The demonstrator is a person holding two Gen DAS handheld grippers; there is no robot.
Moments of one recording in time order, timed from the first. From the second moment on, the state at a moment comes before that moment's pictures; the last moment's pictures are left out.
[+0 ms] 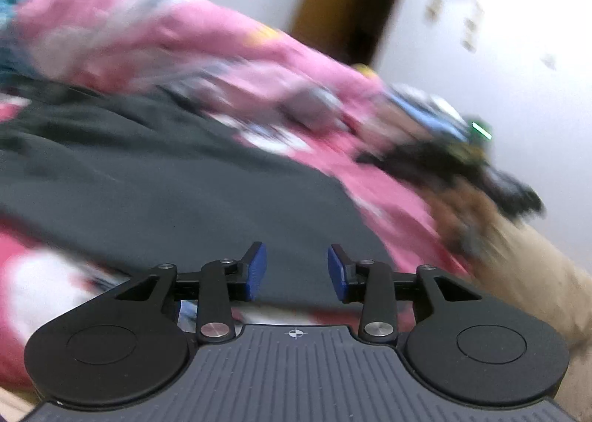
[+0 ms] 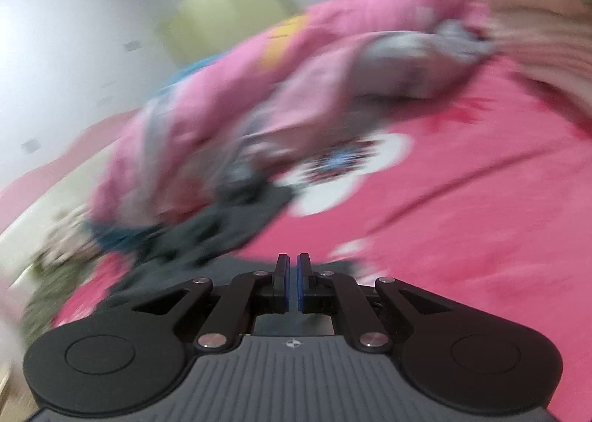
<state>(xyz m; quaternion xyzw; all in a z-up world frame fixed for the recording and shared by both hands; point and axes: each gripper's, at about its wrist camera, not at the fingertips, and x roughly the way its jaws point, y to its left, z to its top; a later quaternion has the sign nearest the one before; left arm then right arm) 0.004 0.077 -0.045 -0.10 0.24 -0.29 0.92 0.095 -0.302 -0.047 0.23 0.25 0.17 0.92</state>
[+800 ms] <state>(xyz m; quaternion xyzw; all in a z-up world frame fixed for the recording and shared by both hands) 0.145 0.187 -0.017 -0.18 0.23 0.02 0.95 0.106 -0.179 0.005 0.04 0.37 0.30 0.88</state>
